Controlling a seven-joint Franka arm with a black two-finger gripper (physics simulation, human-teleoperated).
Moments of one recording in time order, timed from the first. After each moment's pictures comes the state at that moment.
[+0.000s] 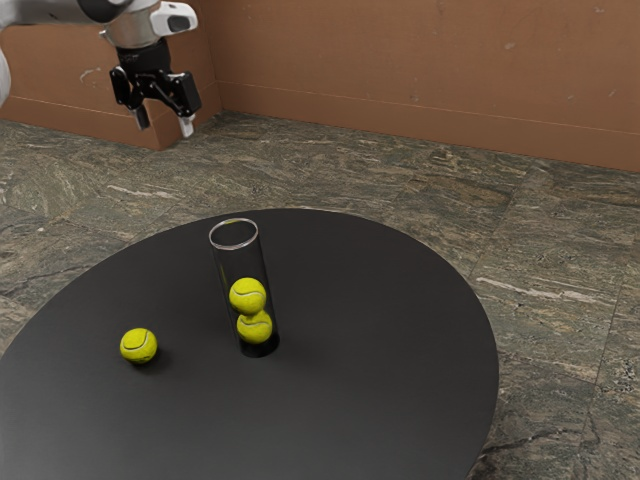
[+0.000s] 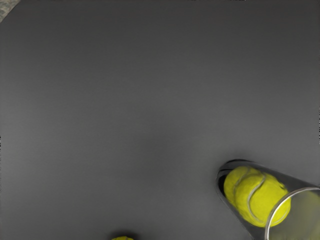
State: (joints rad) arm -0.10 0.29 0.32 -1.18 -0.08 1.50 0.14
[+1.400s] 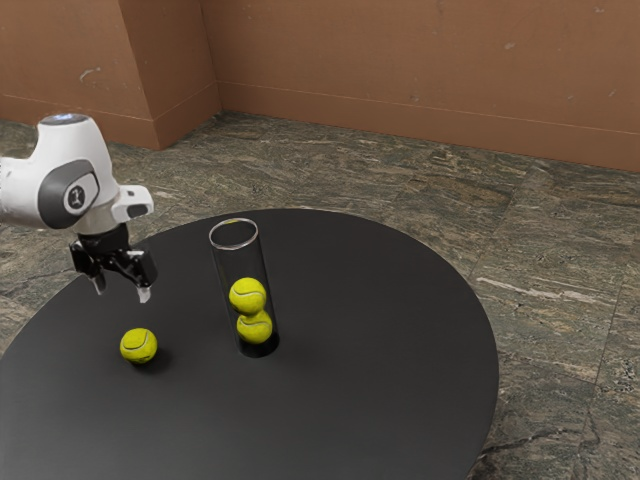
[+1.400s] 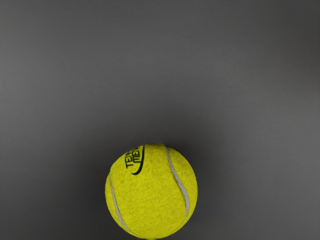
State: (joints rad) arm -0.09 -0.06 0.37 -2.27 0.05 2.19 0.08
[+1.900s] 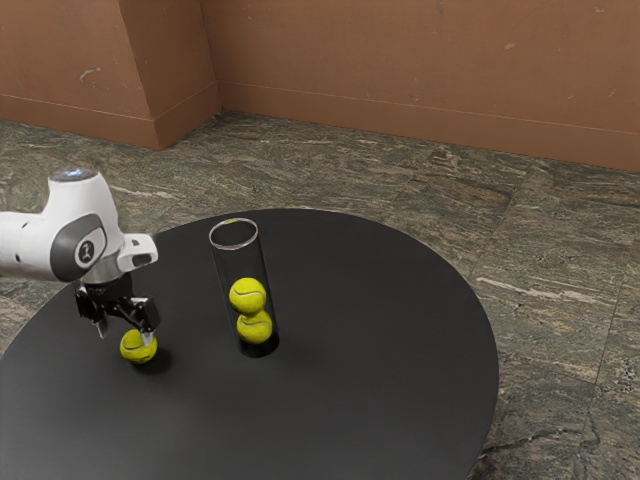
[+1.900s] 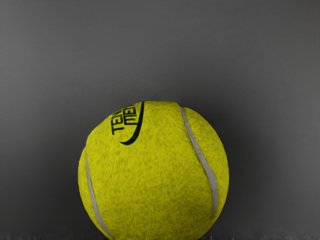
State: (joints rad) arm -0.08 0.02 0.38 -2.41 0.03 2.38 0.08
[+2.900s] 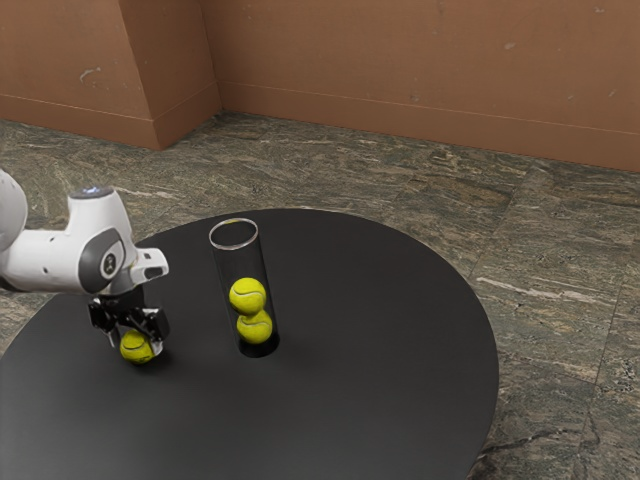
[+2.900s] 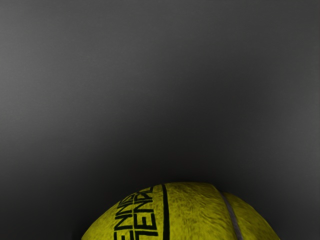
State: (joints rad) arm -0.09 0.21 0.40 -2.33 -0.08 2.45 0.17
